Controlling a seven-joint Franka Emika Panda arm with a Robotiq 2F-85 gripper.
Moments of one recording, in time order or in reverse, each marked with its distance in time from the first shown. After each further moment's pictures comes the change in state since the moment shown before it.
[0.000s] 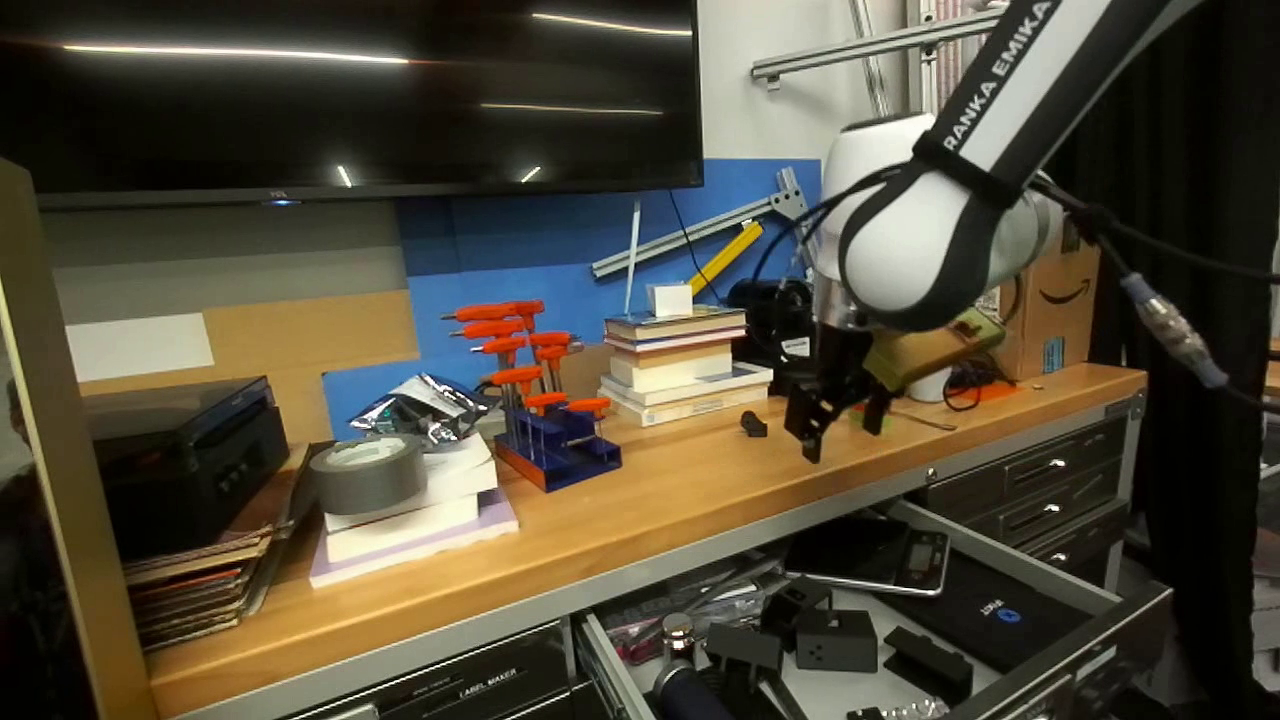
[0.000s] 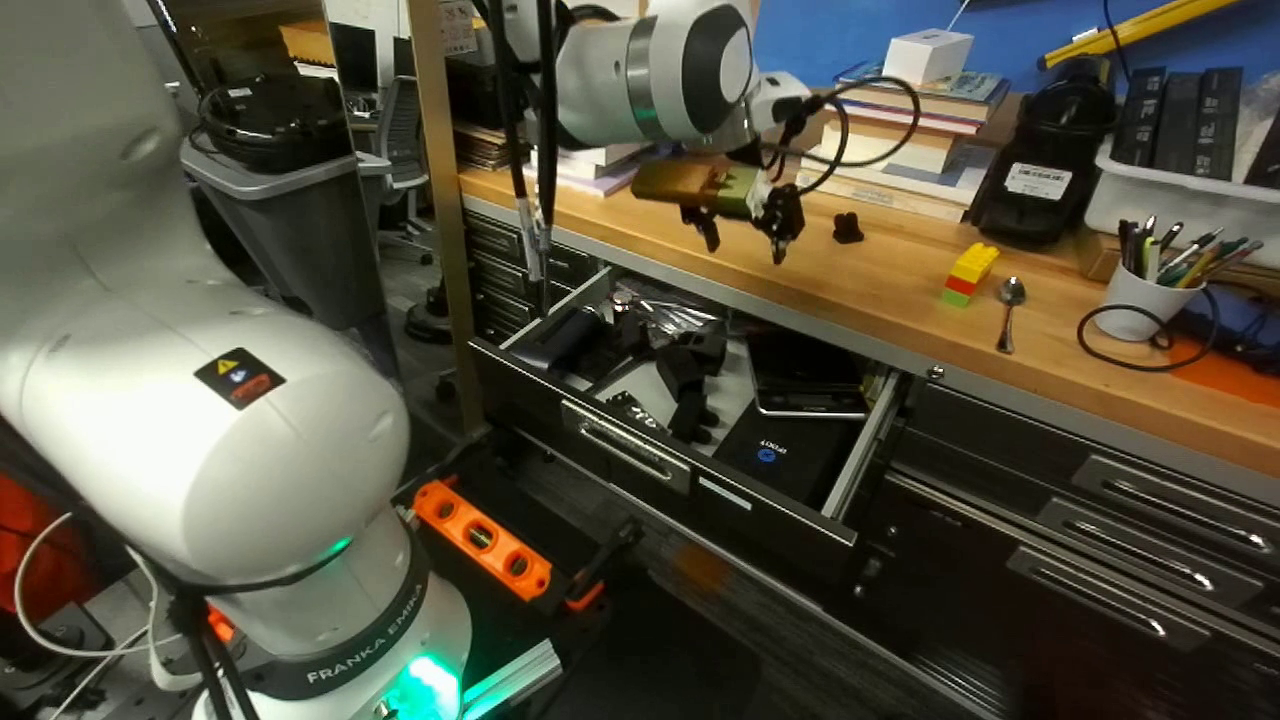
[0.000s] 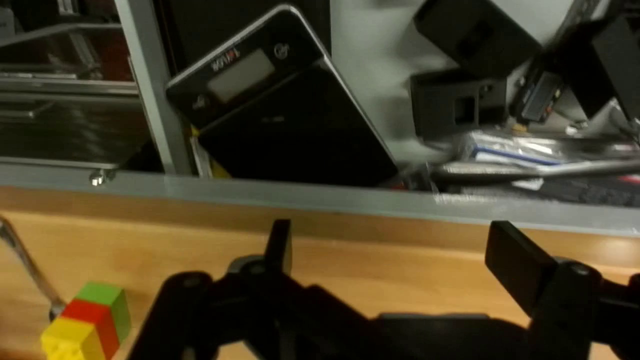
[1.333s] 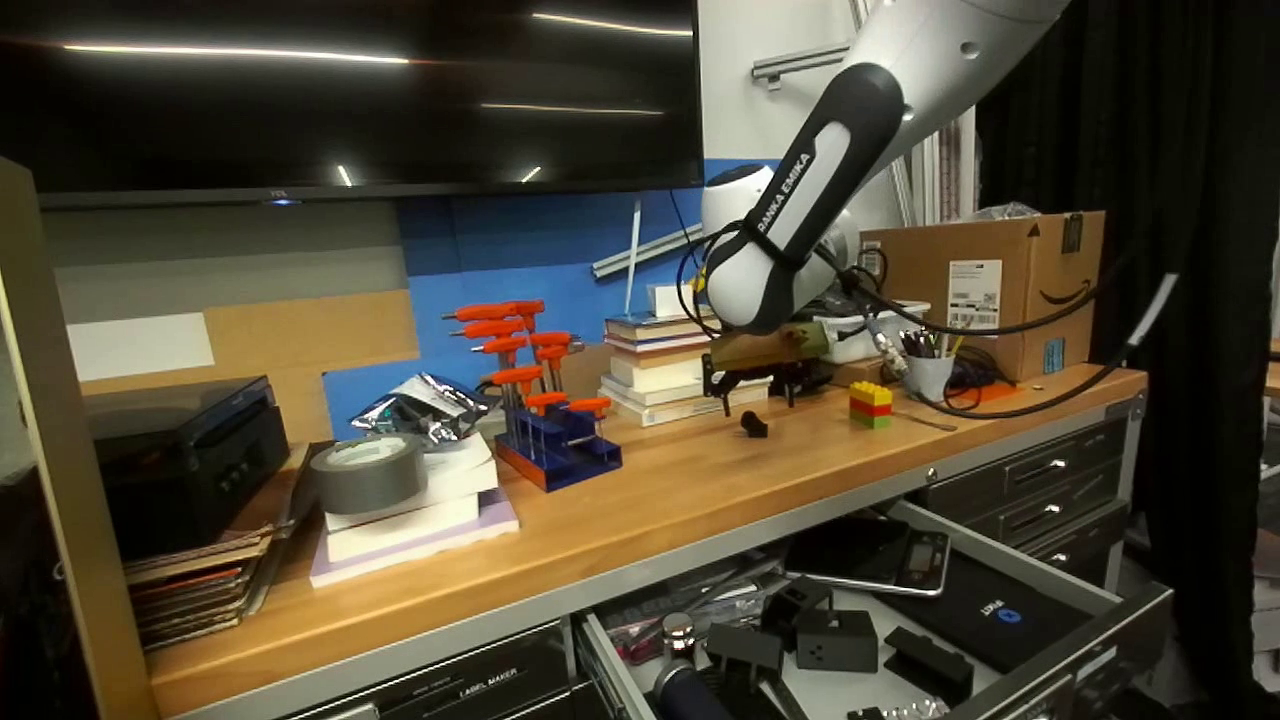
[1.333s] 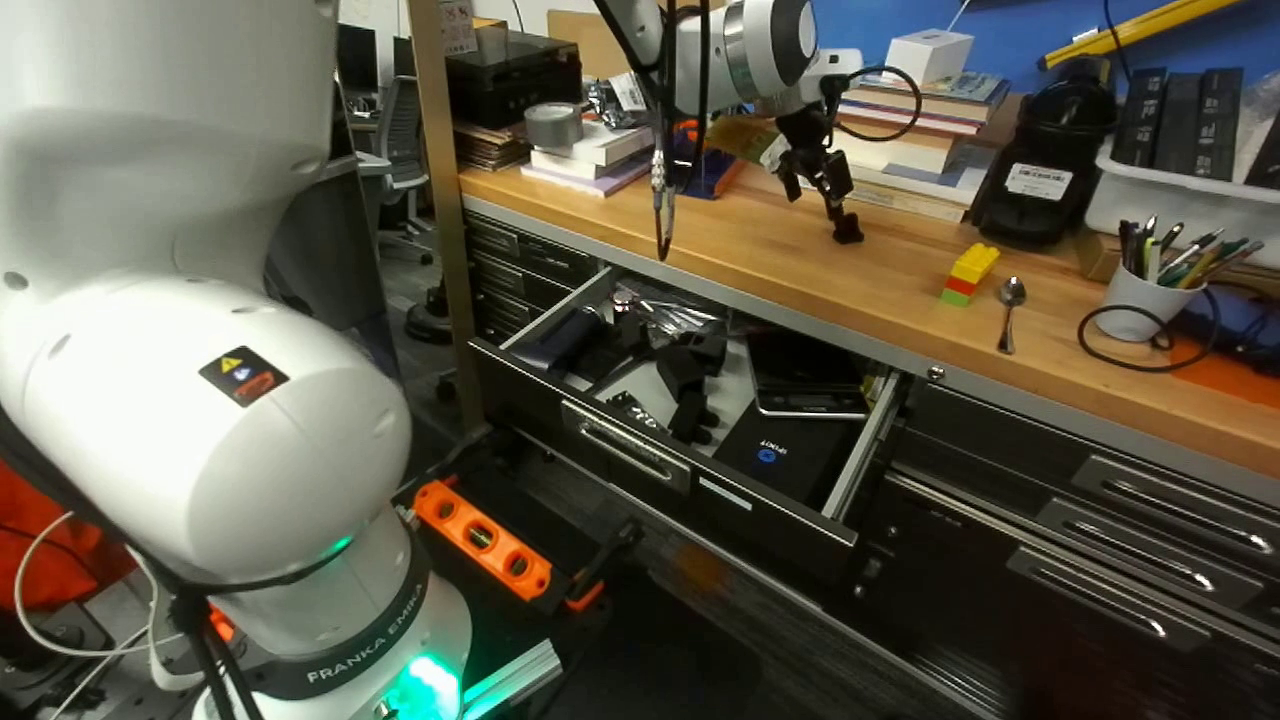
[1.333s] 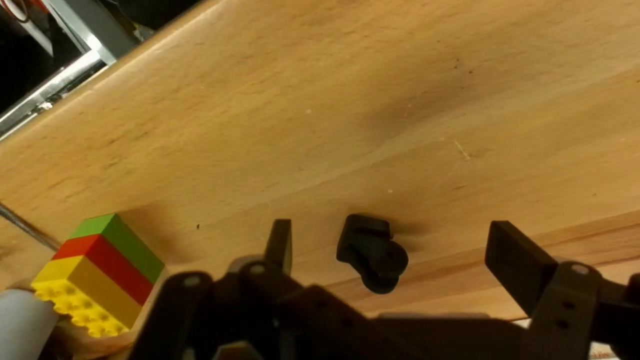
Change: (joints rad) arm 0.009 0.488 0.011 0.670 -0.036 -0.186 0.561
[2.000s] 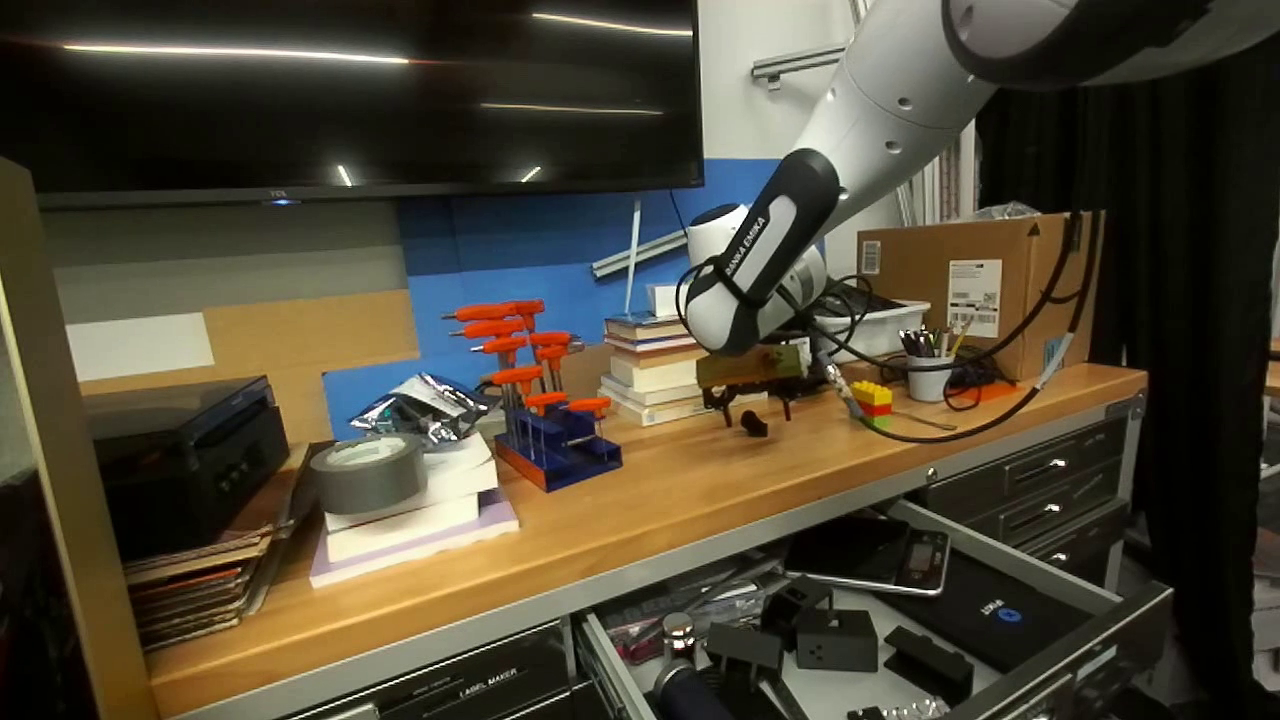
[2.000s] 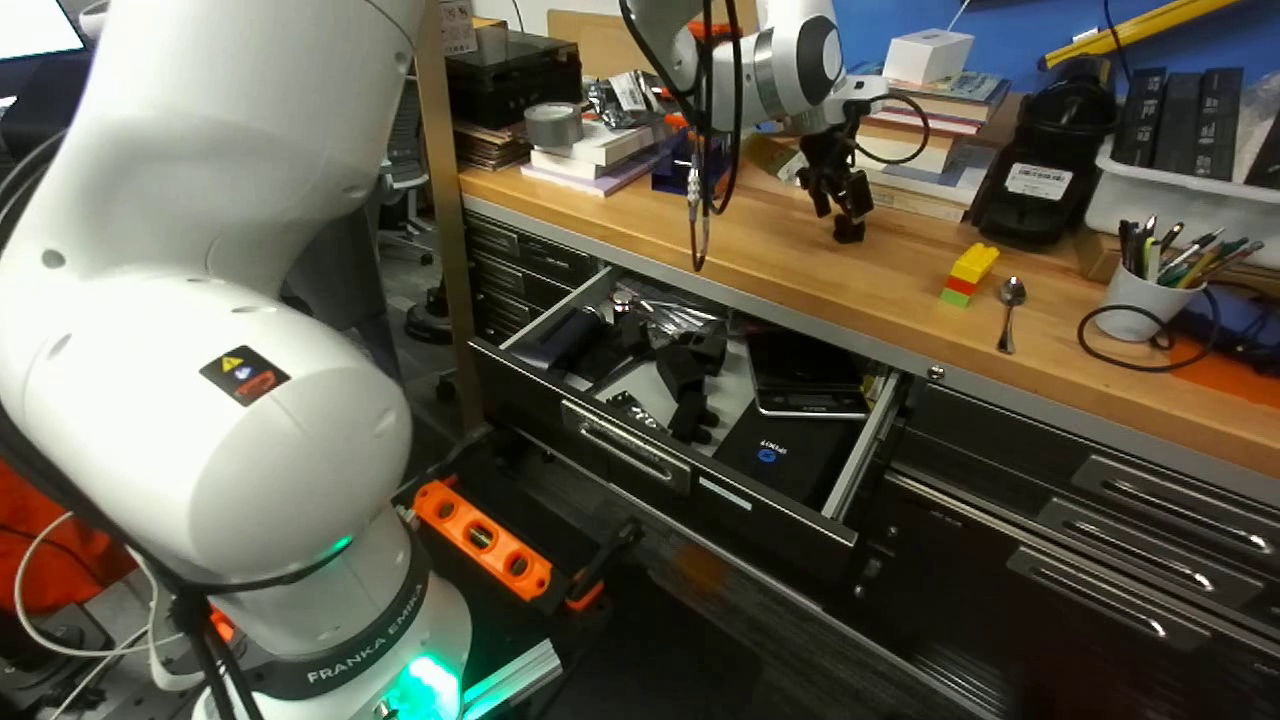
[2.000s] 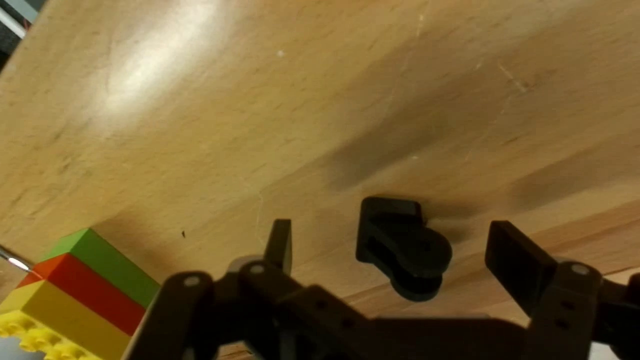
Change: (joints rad) arm 0.004 0.223 -0.049 0.278 0.066 -0.114 0.072
